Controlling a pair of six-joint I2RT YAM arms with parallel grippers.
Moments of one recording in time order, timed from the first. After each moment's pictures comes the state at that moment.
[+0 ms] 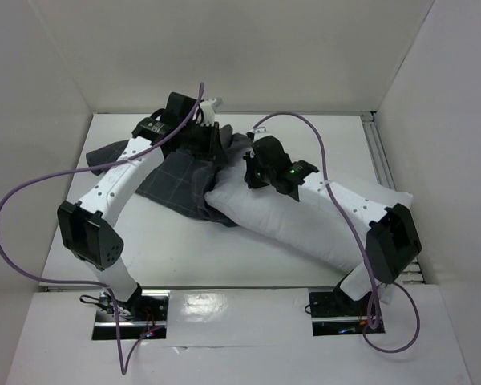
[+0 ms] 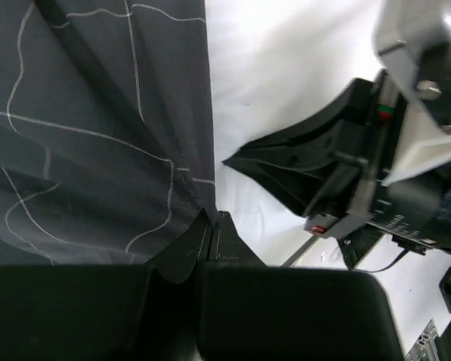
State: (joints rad) left arm -0.42 1.68 1.74 -0.83 0.45 -0.29; right arm 0.67 1.53 1.22 -0.35 0.10 0.34
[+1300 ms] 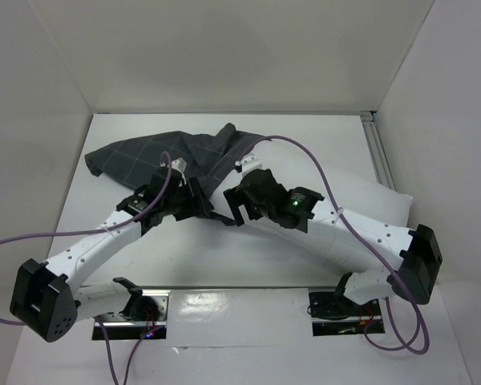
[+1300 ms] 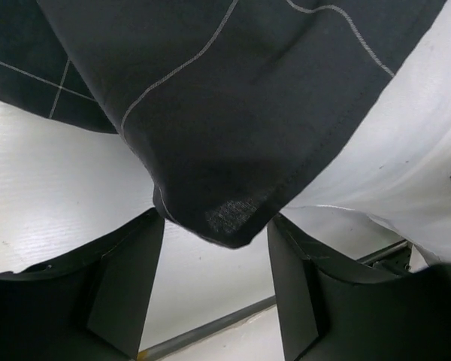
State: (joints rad) left arm -0.49 1.15 0.83 -0.43 0.09 -0.77; right arm 0.96 1.35 1.14 -0.54 0.32 0.31
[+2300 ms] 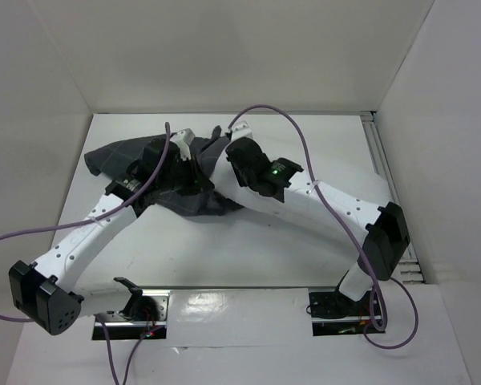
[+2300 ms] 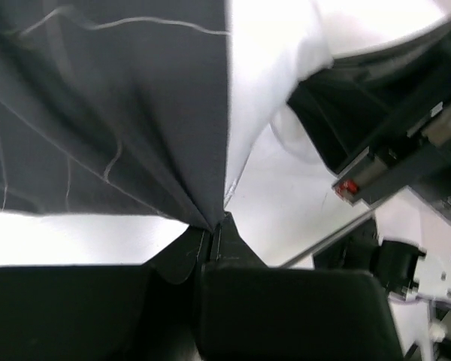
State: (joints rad) left arm -0.50 1.19 1.11 -0.52 0.19 -0.63; right arm 0.86 1.62 1.43 -0.52 0.48 0.22
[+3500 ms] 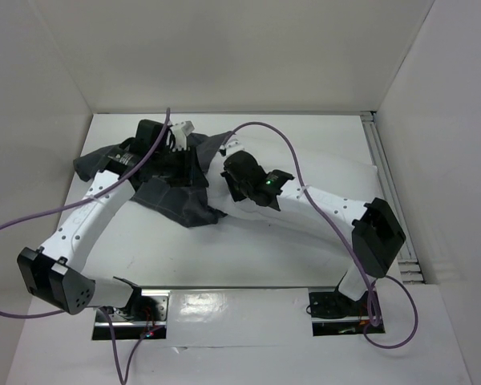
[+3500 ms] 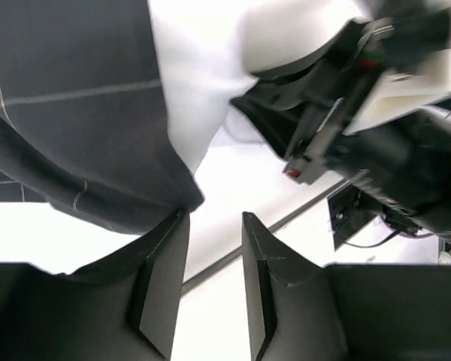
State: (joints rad) left arm -0.37 1.34 1.39 -0.87 0.39 -0.40; right arm 0.86 1.64 1.29 -0.37 0.28 0.24
